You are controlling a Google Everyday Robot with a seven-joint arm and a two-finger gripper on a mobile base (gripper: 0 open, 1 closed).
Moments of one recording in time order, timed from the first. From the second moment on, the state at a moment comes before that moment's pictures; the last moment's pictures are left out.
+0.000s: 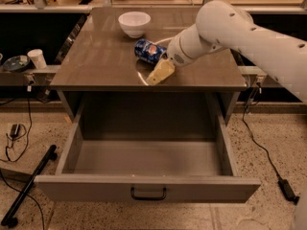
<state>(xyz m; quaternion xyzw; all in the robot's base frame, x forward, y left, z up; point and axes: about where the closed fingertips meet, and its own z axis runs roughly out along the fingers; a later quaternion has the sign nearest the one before) 0.709 -0.037 0.837 -0.51 0.77 0.08 0.38</state>
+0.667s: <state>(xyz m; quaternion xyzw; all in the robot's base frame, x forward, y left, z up) 0.726 -0.037 0.875 -0.52 0.75 0.05 0.42</state>
